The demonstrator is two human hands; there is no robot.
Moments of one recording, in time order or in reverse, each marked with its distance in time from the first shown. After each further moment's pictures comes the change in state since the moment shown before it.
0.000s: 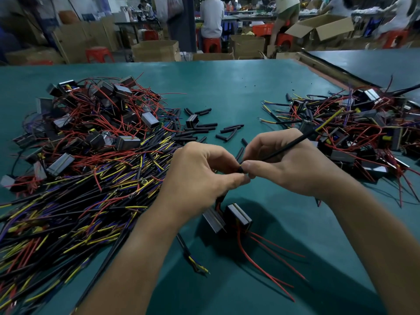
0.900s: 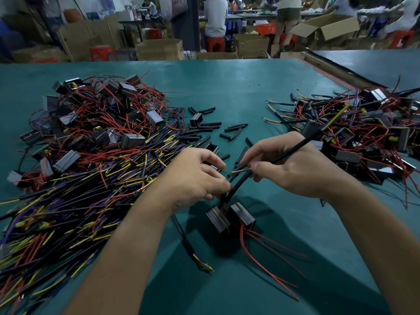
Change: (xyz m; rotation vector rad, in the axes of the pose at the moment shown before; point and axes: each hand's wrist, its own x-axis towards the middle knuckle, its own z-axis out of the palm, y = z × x) left_hand 0.004 -0.011 -0.018 -0.114 -0.205 -0.437; right_hand 0.000 -0.003 0.005 -0.083 -0.012 0.037
